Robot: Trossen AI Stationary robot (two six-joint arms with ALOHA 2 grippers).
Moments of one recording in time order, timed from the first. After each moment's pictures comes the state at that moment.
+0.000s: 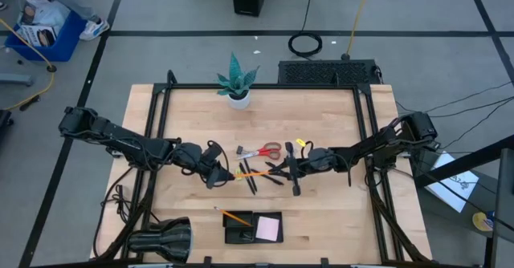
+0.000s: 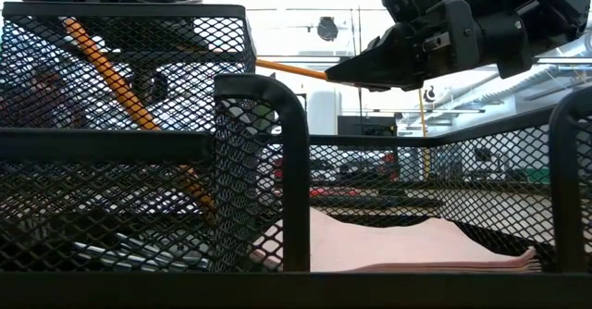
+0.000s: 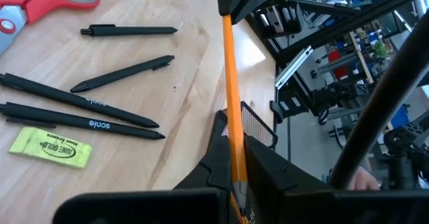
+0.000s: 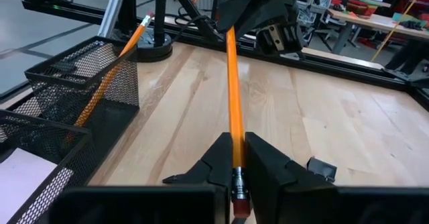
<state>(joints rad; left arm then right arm) -0.20 1.19 0.49 0.29 0.09 -0.95 0.18 1.59 0.52 0.84 0.05 -0.14</state>
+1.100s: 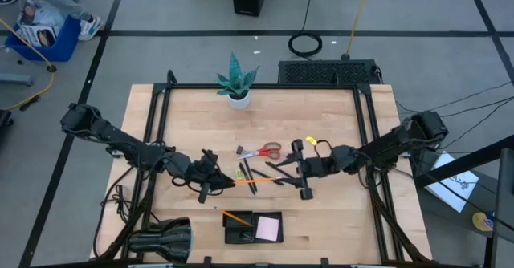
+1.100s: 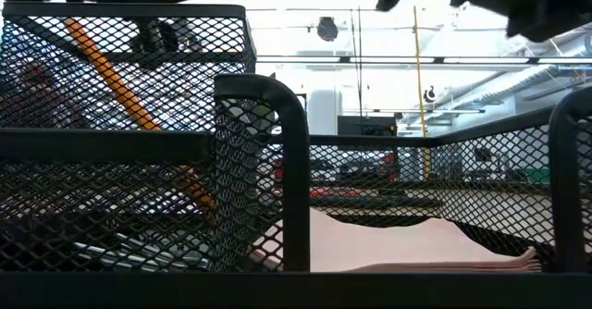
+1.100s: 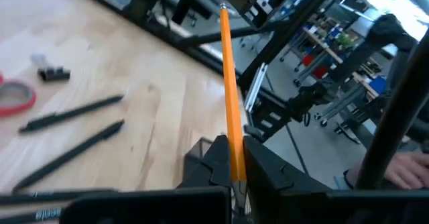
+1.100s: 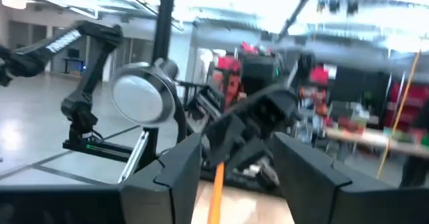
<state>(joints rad) -0.38 1.19 0.49 0.52 -0.12 -0.66 0.27 1.46 0.51 1.21 0.05 -0.18</state>
